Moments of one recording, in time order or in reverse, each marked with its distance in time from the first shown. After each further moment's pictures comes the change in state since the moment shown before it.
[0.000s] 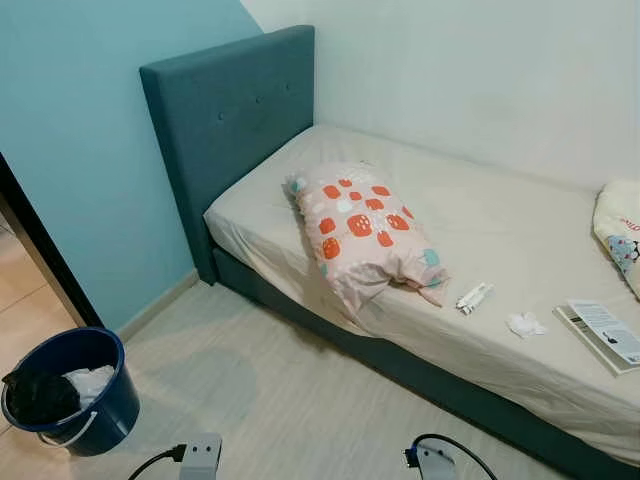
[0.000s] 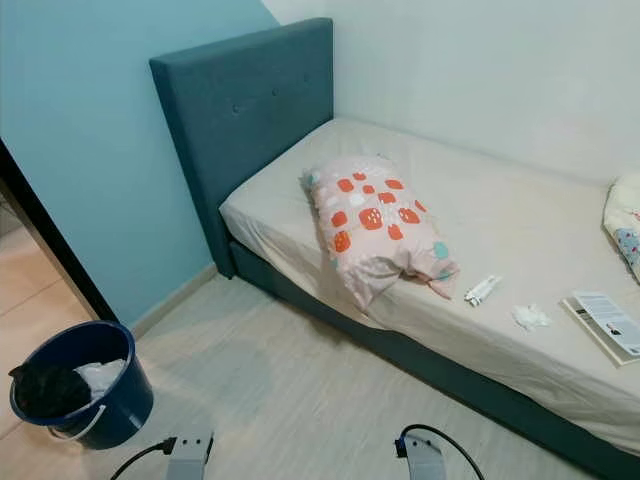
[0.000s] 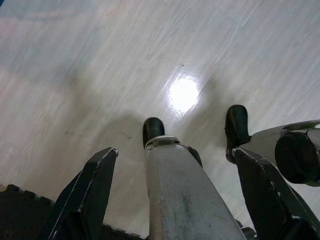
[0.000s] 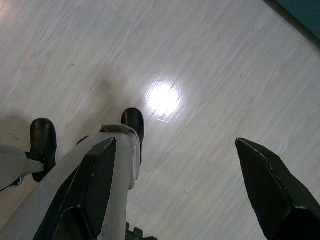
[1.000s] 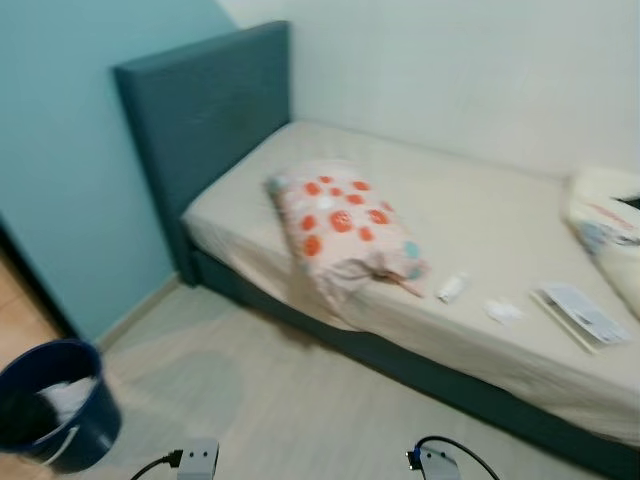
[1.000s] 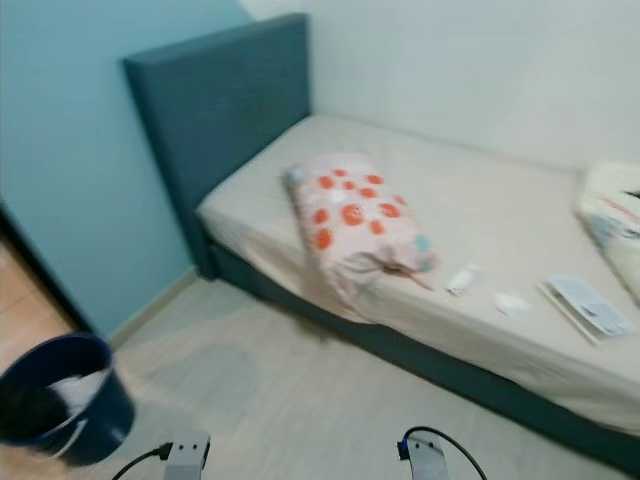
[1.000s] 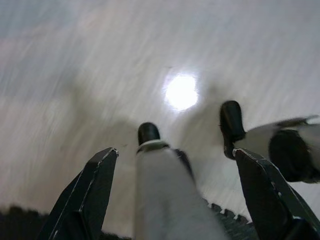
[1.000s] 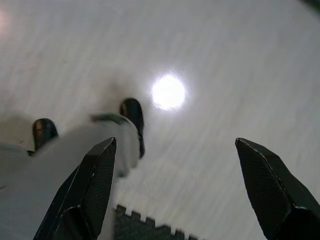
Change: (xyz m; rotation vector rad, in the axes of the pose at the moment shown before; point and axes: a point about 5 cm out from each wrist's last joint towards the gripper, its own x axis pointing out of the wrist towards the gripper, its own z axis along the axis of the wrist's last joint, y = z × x) left arm -0.001 0.000 -0.004 -0.005 -0.020 -0.020; right arm -0.001 -0.004 -0.003 -0.001 0.003 0.036
